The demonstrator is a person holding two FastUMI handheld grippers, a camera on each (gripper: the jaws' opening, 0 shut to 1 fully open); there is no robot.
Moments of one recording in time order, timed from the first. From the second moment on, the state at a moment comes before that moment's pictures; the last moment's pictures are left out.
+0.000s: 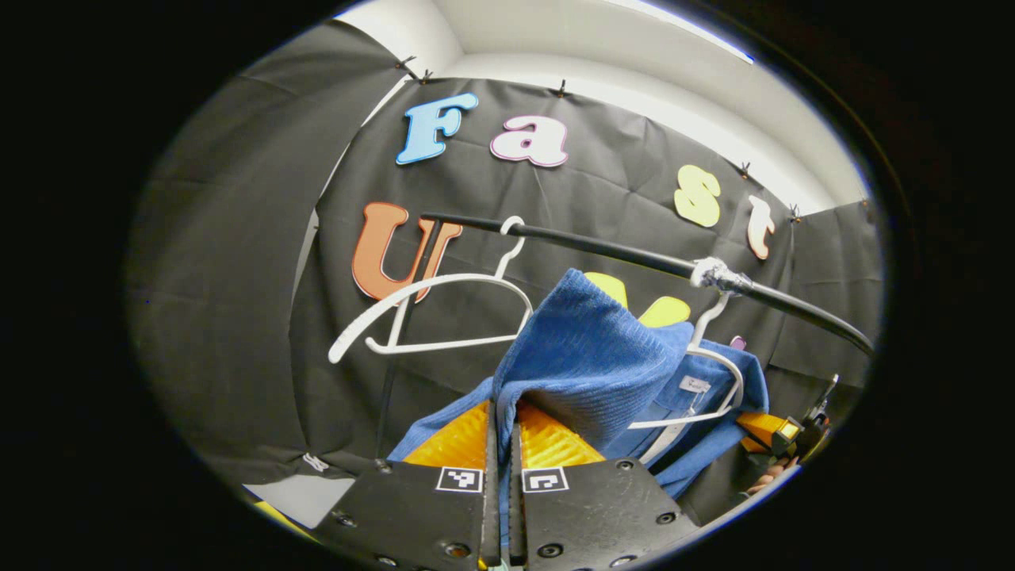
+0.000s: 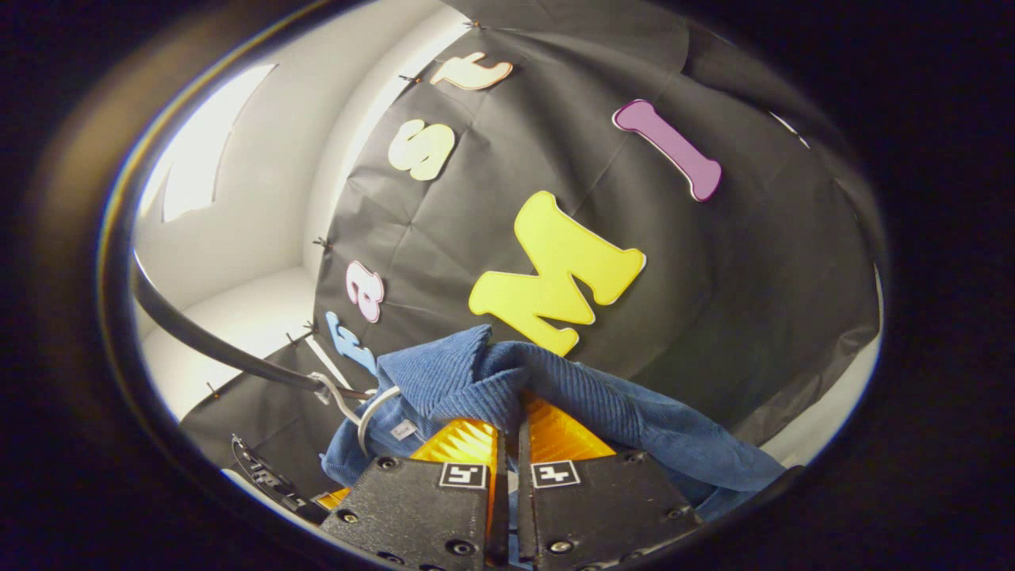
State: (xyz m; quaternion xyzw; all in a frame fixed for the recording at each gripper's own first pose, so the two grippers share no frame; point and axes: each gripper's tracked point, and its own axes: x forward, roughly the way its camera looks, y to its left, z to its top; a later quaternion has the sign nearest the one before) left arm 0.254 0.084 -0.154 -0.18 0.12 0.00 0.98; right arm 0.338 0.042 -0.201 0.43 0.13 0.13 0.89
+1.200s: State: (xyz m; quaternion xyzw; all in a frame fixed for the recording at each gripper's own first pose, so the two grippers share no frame) left arm 0.285 0.151 -0.082 -0.12 0.09 0.02 0.99; right arm 0.372 -0.004 -0.157 0.45 0.09 0.18 0.87
